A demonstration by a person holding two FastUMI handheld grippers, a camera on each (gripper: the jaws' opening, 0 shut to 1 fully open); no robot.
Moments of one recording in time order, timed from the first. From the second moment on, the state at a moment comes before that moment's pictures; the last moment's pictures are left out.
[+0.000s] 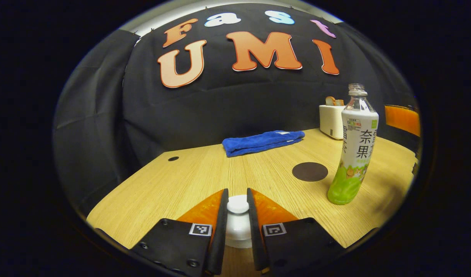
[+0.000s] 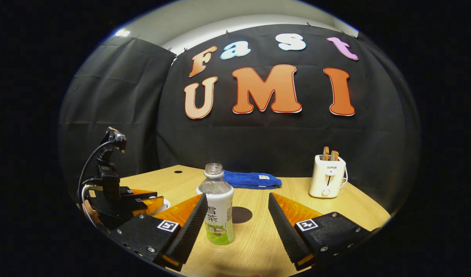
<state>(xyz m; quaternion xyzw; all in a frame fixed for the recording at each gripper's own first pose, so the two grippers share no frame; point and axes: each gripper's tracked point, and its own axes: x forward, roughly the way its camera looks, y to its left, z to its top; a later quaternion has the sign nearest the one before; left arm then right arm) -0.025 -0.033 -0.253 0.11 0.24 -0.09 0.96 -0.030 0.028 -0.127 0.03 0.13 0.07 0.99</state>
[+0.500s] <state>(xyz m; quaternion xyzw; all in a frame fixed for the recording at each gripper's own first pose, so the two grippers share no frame) -0.014 -0.019 -0.239 0.06 0.22 -0.05 0.97 -0.025 0.049 -0.152 0.03 0.16 0.09 0.98</state>
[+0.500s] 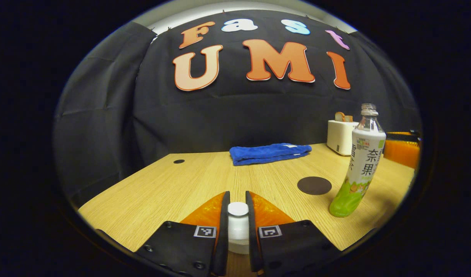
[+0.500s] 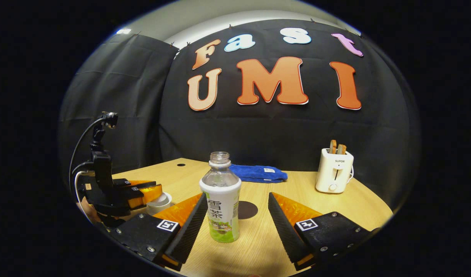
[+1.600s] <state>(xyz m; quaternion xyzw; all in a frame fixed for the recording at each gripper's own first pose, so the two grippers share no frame) -0.016 0.056 -0.198 0.05 0.18 0.01 0.98 0.008 0.077 -0.204 -0.04 0.21 0.10 0.97</state>
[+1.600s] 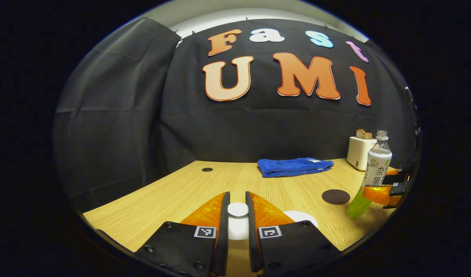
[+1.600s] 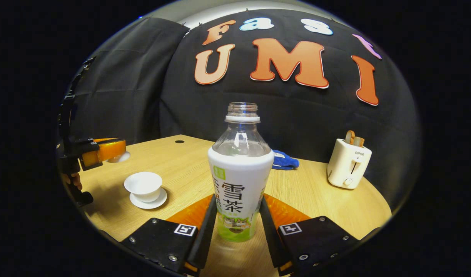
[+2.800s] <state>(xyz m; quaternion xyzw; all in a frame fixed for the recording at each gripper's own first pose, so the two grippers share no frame) -0.043 0.101 -0.198 0.08 0.20 0.03 0.98 0.032 0.079 -0.180 -0.44 0.12 0.11 0.88</state>
